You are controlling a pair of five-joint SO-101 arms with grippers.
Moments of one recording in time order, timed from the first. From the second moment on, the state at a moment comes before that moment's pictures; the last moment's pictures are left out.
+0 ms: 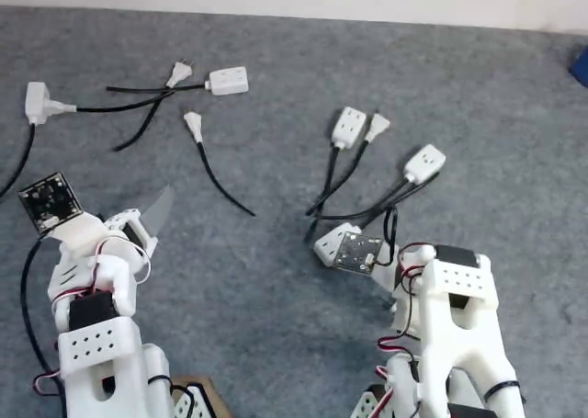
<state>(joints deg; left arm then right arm) -24.7 -67.7 82.9 30.3 13.7 4.0 -33.1 65.5 64.4 80.2</state>
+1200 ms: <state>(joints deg) -24.7 -67.7 83.0 30.3 12.4 0.0 -33.6 51.9 78.0 71.7</state>
